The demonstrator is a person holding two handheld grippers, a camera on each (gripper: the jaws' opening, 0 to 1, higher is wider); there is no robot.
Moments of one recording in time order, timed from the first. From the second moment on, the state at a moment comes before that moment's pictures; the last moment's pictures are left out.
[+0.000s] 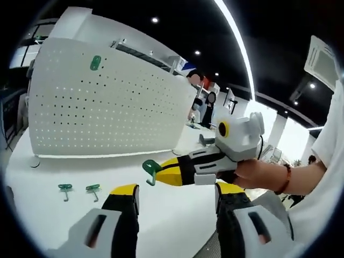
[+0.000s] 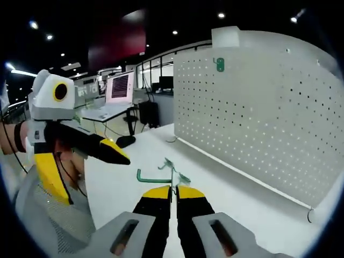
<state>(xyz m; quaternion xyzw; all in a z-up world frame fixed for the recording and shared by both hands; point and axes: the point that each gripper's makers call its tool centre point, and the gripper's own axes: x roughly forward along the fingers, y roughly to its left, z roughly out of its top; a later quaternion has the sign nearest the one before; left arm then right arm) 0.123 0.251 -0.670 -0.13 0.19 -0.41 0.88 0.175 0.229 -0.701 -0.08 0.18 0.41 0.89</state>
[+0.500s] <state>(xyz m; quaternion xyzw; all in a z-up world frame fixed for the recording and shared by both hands) 0.133 0.256 -0.646 -0.20 0.13 -0.39 0.89 0.171 0.233 -0.669 -0.07 0.13 0.42 0.89</state>
